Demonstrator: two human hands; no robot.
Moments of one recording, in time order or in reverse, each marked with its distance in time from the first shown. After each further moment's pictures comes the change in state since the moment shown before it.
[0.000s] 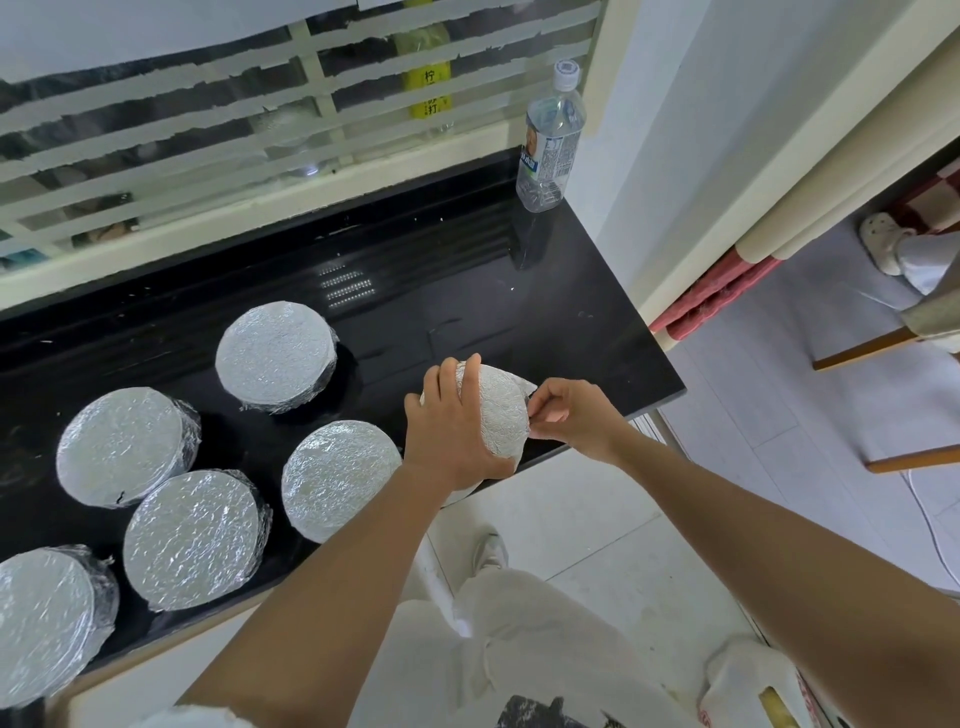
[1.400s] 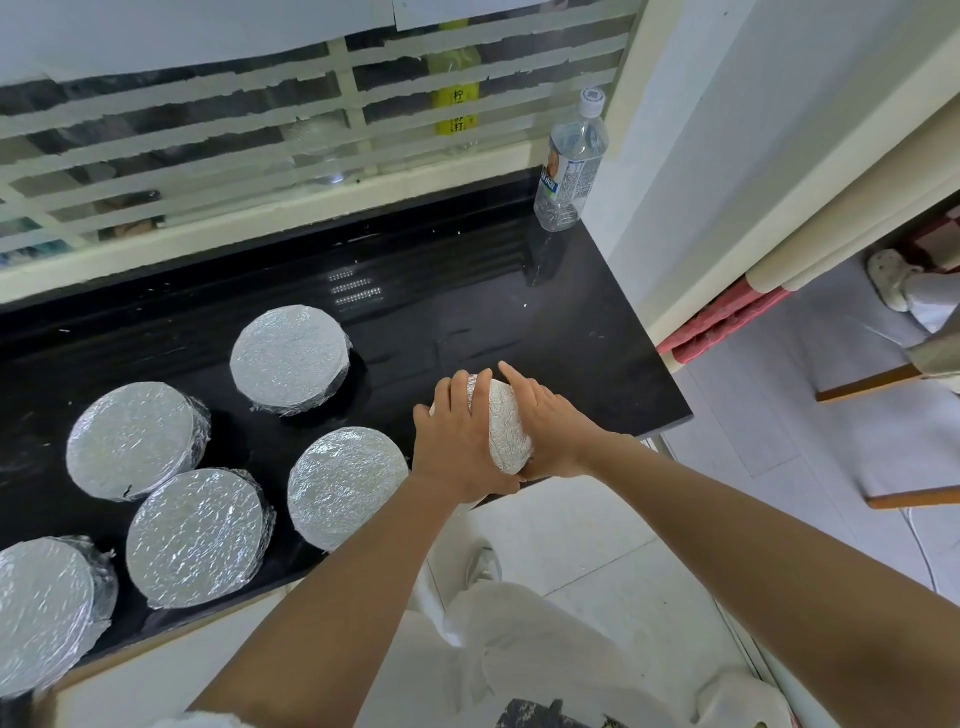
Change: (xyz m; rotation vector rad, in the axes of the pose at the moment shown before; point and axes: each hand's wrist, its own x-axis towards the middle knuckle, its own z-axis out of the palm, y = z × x) left_hand -0.001 0.002 -0.008 -0.018 -0.041 -0.017; right_hand 0.024 -0.023 0.018 -0.621 -0.217 -0.231
